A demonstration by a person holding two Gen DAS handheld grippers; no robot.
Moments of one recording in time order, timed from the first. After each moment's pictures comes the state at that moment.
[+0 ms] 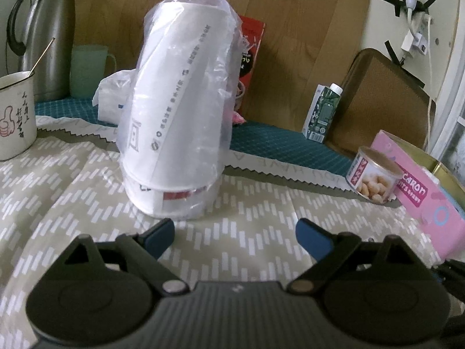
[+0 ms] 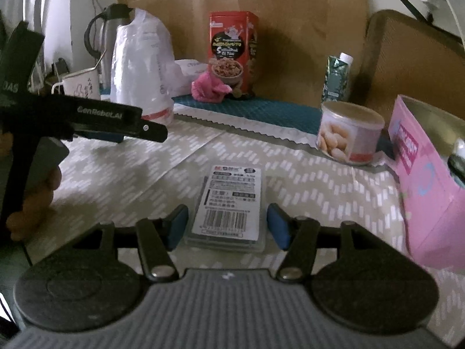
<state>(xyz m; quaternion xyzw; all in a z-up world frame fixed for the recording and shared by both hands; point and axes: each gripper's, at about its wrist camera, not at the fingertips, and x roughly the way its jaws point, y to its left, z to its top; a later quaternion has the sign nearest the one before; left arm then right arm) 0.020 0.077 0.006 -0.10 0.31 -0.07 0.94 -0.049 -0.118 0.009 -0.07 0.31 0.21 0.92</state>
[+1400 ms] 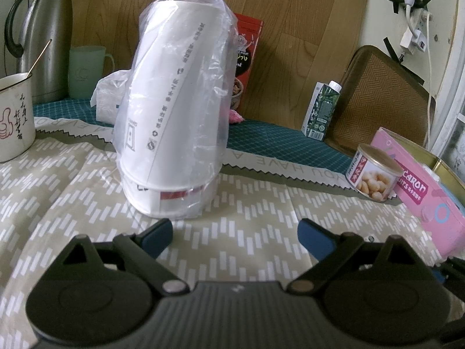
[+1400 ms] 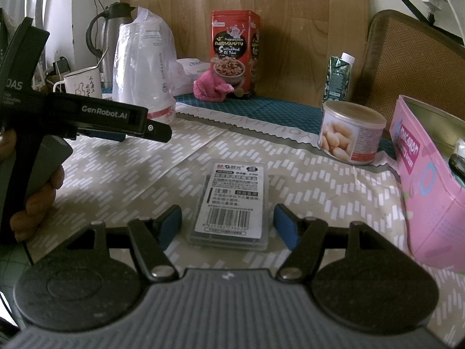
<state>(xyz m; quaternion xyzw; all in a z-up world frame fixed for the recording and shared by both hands) 0.021 0.075 0.006 -0.10 0.31 -0.07 0.94 -0.054 -0.117 0.009 -0.07 0.31 0.21 0.92</state>
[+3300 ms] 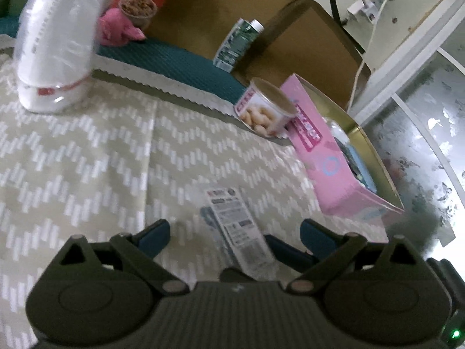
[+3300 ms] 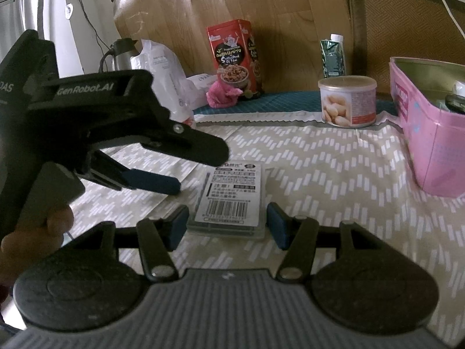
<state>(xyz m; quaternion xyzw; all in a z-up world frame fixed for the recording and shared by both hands) -0.011 0.010 0.019 -0.21 0.43 -0.22 0.85 -0.088 -0.148 0.013 0.05 0.32 0.25 0.91</state>
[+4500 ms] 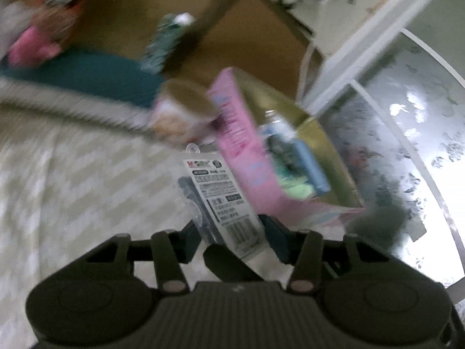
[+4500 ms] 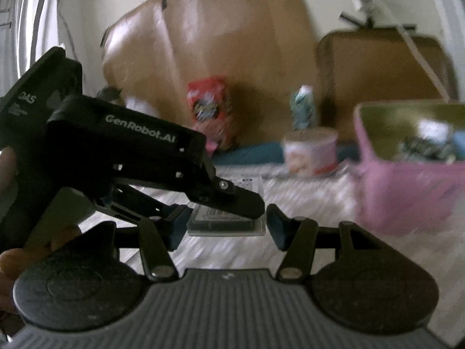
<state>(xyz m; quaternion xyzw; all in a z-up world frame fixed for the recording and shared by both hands) 0.017 -0.073 0.061 -0.19 0.42 -0.30 0.84 -0.098 -0.187 0.049 0.06 0.20 0.18 0.96</state>
